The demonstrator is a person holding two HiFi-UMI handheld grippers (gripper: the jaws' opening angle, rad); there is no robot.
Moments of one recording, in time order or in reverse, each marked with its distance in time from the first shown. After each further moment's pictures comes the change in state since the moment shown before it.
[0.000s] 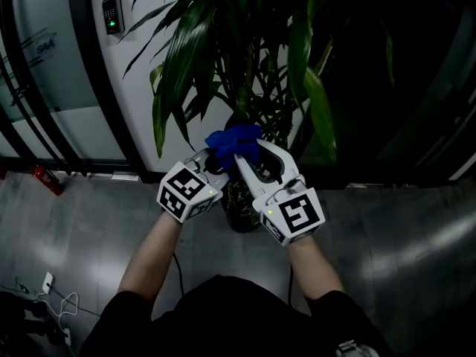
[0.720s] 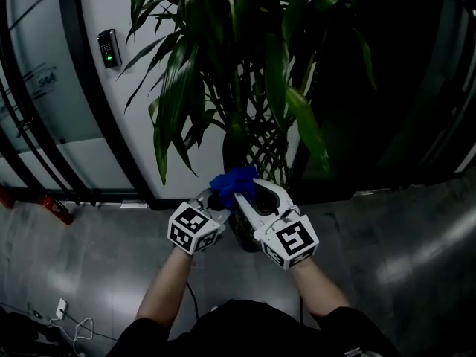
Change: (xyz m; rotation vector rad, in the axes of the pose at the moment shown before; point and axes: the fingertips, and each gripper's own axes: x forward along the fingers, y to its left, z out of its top) left arm -0.006 -0.025 -0.036 -0.115 0.037 0.001; right arm -0.024 0.017 -0.035 0.083 0.082 0.007
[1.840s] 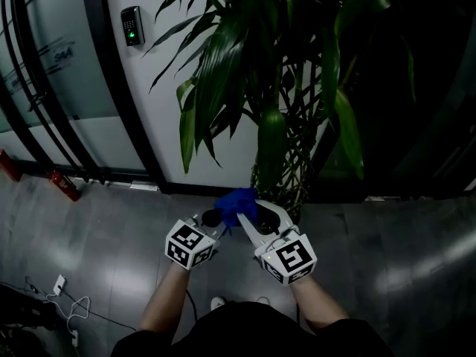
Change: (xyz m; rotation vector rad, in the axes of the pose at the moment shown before) left arm -0.065 0.018 -0.080 -0.111 0.068 0.141; right arm 0.013 0.059 -0.059 0.097 0.095 0.092
